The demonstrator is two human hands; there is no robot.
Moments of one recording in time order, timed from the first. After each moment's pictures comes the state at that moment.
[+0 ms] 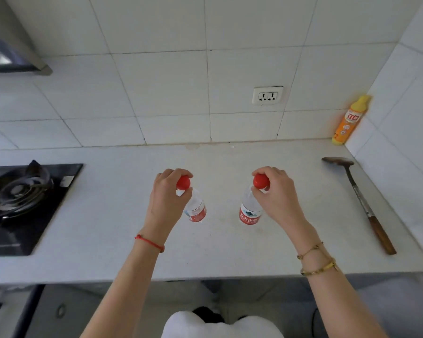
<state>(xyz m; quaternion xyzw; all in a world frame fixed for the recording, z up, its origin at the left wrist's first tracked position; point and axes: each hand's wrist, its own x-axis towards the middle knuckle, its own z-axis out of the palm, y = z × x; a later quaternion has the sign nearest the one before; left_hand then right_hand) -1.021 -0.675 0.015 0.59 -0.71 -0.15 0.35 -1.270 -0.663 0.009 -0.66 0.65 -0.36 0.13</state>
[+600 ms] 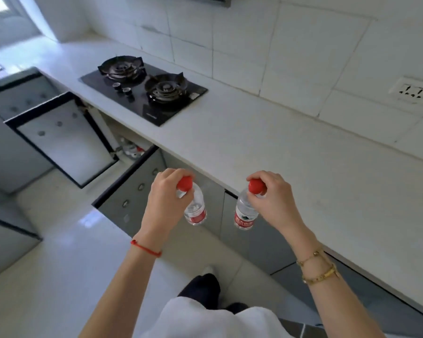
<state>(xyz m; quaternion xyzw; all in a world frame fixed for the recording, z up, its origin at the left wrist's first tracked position) -0.977 -0.344 0.011 0.80 -0.47 -0.07 0.36 -1.174 -0.480 0.003 -0.84 0.40 -0.25 0.28</state>
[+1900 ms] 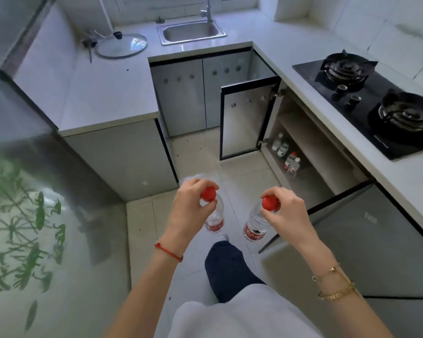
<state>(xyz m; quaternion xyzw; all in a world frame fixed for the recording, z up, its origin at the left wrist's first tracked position) -0.557 0.046 -0.029 0.89 -0.23 -0.03 0.39 -0.651 -0.164 -0.045 -0.93 0.14 -0.09 0.33</state>
